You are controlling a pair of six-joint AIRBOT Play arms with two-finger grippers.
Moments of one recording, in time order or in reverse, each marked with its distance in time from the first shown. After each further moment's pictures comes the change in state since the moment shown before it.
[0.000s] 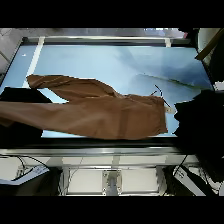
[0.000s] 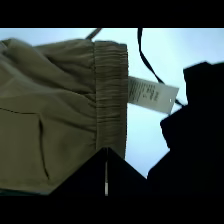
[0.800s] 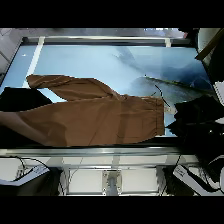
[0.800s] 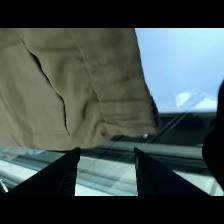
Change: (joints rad) left arm -0.014 0.014 -0.214 -0.035 0.076 0.026; right arm -0.096 -0.058 -0.640 0.164 -0.097 -0.006
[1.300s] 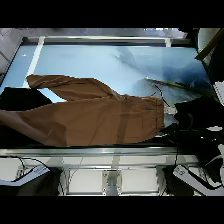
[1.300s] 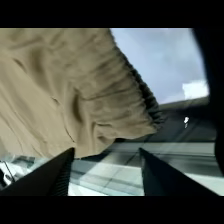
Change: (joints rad) left arm -0.015 0.000 -0.002 -0.016 0.031 0.010; right arm 0.011 -0.050 -0.109 0.085 -0.081 0.061
